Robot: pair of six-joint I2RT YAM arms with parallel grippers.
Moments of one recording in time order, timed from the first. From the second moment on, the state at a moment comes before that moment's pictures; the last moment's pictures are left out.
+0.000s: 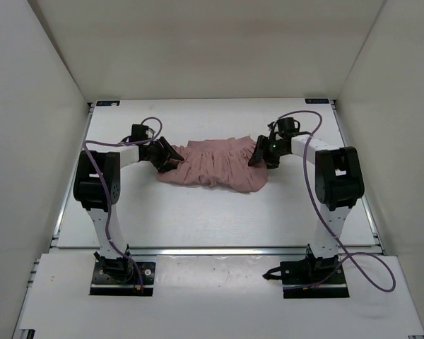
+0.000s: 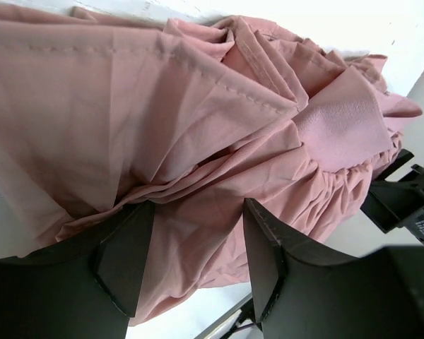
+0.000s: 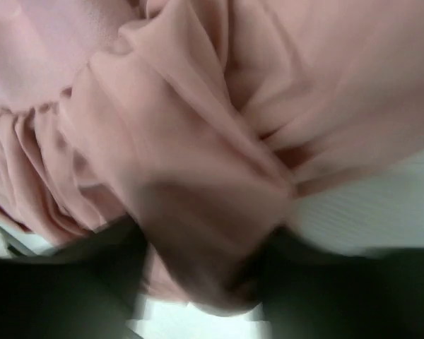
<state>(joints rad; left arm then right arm) -0.10 1.97 1.16 -0.18 0.54 -0.81 0.14 1.95 1.29 -0.41 -0.48 0.37</state>
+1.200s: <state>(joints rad) -0.32 1.71 1.07 0.08 0.51 -1.13 0.21 1.90 1.60 -0.81 -0.29 0.29</state>
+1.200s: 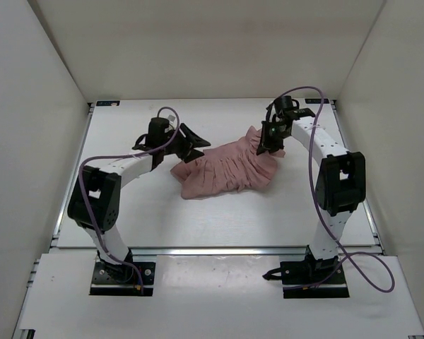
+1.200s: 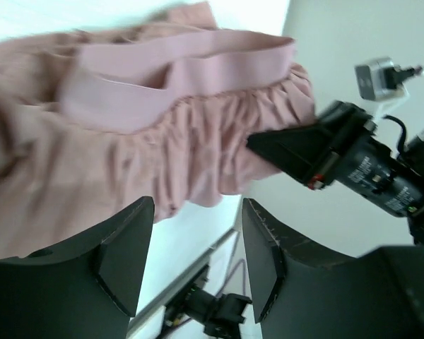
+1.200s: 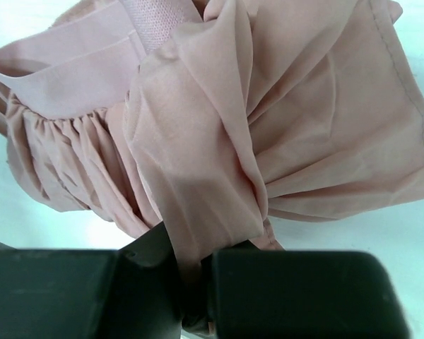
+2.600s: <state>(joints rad) -0.32 1.98 0.88 0.49 0.59 -1.39 0.63 1.88 1.68 -0.65 -0.28 0.42</state>
